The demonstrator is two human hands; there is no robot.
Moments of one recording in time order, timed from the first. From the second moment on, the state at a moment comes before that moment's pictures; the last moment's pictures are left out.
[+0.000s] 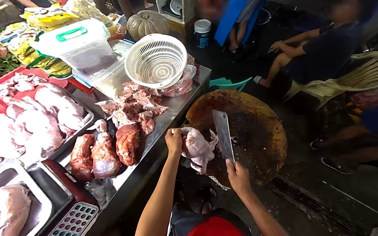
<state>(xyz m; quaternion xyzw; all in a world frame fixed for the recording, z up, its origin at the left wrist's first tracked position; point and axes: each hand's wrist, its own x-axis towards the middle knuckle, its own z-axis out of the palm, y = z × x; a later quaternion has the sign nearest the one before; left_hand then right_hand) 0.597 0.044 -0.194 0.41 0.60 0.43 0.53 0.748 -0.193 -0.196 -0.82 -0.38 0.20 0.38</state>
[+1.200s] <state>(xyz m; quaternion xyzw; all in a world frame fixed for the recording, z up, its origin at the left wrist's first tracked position) 0.619 -0.016 -0.207 0.80 0.51 -0.11 0.30 0.866 -0.095 -0.239 -0.83 -0.41 0.34 0.14</state>
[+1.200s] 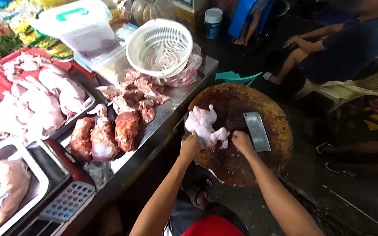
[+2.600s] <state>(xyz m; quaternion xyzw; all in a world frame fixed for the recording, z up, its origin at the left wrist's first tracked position) 0.613 -0.016 -0.225 0.72 0.52 0.10 0.45 0.911 -0.212 -0.231 -0.91 -0.30 0.25 0.12</state>
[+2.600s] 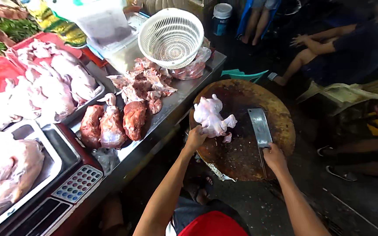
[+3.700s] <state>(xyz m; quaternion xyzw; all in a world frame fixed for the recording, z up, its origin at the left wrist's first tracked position) 0.590 -0.027 -0.212 0.78 0.47 0.05 0.40 0.805 -0.135 -0.232 -0.81 -0.47 0.32 0.17</state>
